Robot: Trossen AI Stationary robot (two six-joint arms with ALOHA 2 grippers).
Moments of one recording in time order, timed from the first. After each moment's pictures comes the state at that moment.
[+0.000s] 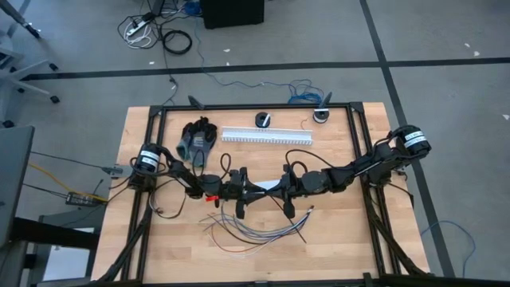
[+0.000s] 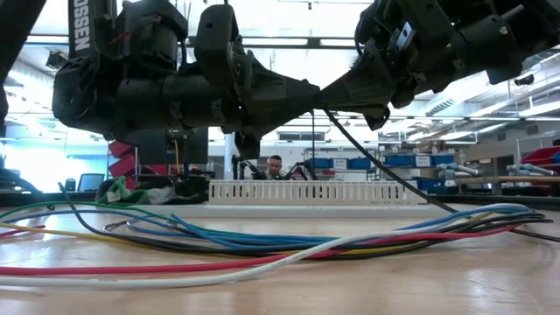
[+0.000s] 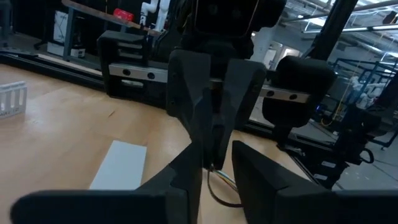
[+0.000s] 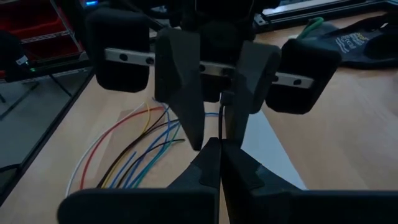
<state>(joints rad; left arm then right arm) -0.19 2.03 0.63 1.49 -0.15 -0.32 0.26 1.59 0.59 0.72 0.24 0.26</state>
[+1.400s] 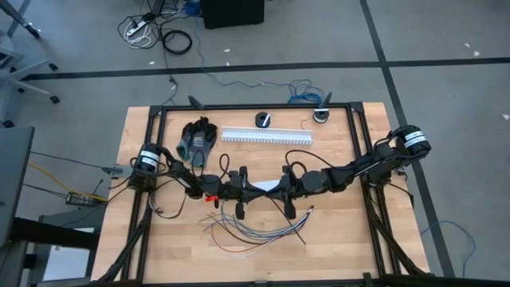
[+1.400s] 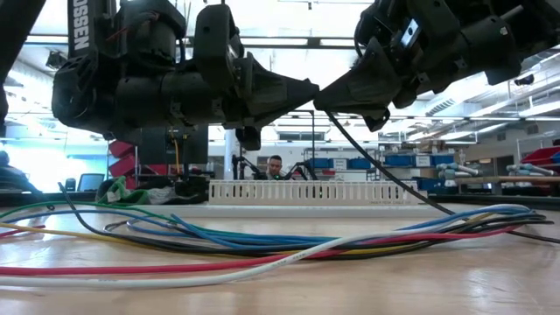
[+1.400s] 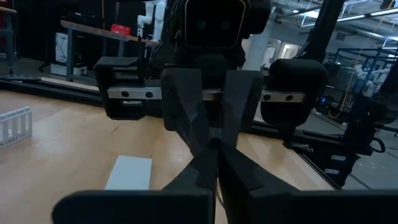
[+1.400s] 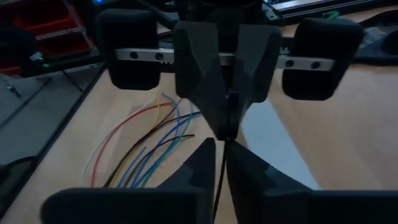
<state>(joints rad) -0.19 2.03 0.63 1.51 -0.15 -0.21 0.26 1.59 0.59 0.72 0.19 0.27</state>
